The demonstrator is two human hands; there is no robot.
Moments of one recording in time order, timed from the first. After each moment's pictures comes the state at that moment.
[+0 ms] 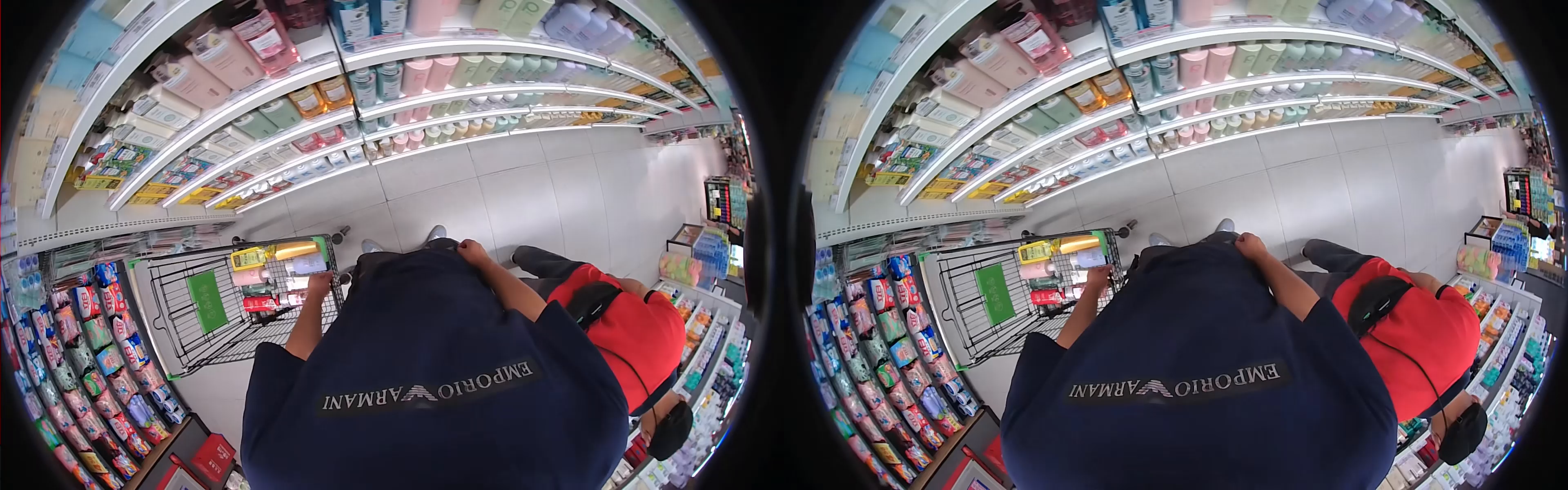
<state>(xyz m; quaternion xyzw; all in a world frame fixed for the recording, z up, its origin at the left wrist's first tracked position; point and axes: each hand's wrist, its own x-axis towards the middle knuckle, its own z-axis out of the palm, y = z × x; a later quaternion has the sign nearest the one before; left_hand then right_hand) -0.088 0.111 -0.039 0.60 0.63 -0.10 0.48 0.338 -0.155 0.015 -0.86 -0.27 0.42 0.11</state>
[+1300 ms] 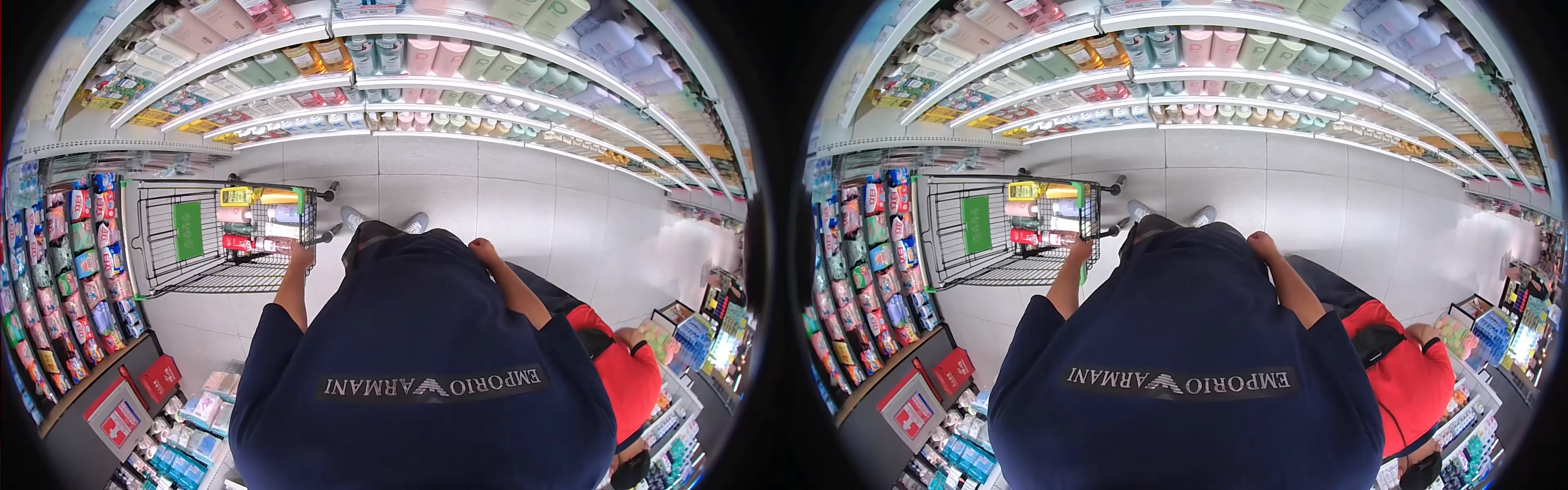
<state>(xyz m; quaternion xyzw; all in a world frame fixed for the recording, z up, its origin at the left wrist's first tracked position) -0.031 0.002 -0.046 0.63 0.71 -0.04 0.31 0.492 -0.243 -0.006 -0.81 -0.26 0.52 0.12</state>
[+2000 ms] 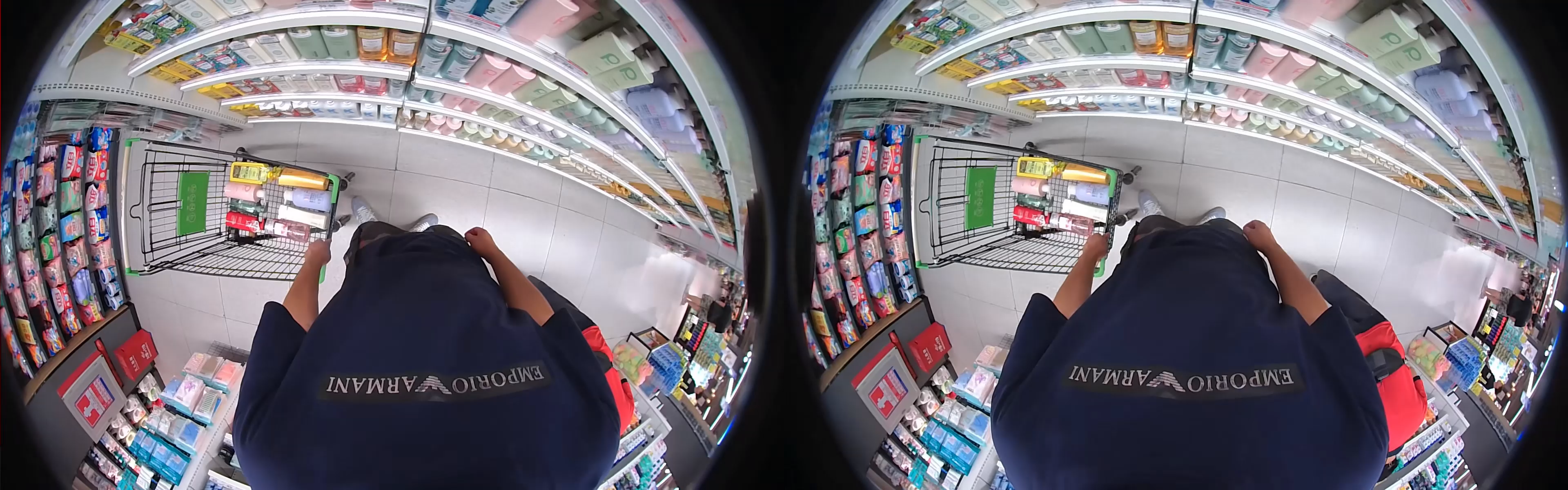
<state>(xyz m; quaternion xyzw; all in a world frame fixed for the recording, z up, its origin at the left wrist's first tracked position) -0.049 0.019 -0.002 0.66 0.56 -0.35 0.35 0.420 -0.135 0.021 -0.79 -0.32 0.51 0.10</state>
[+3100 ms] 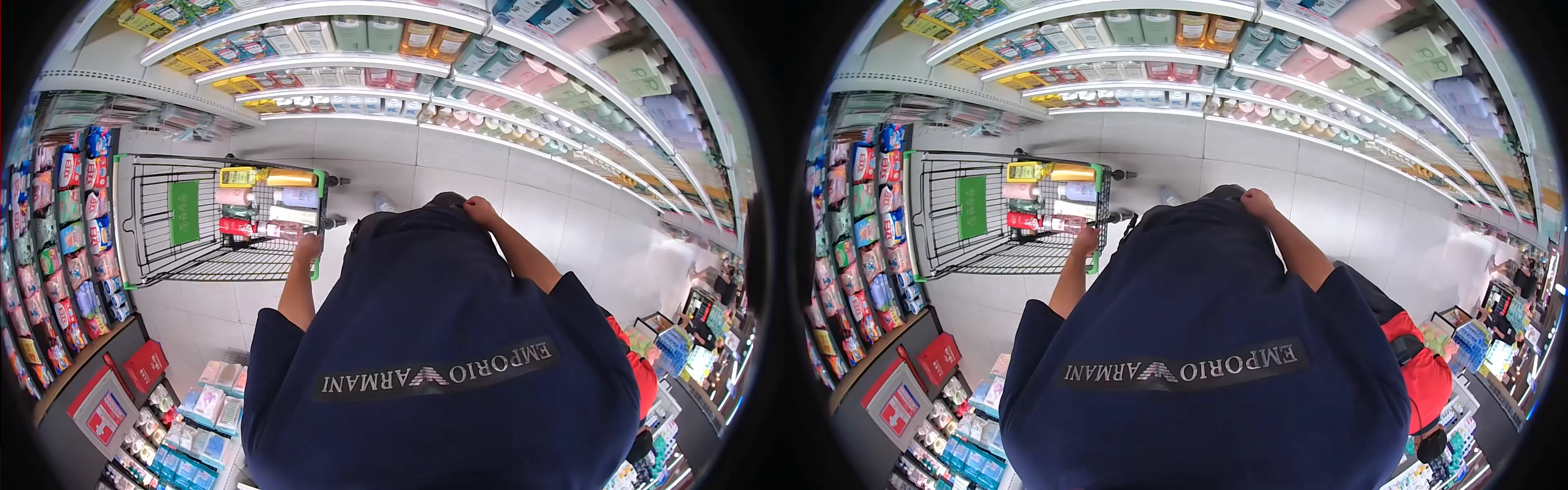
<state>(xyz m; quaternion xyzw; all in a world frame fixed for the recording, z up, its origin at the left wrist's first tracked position) -0.192 0.089 -0.010 0.60 0.63 -0.23 0.44 0.317 -0.018 0.032 -0.79 -0.39 0.46 0.05</state>
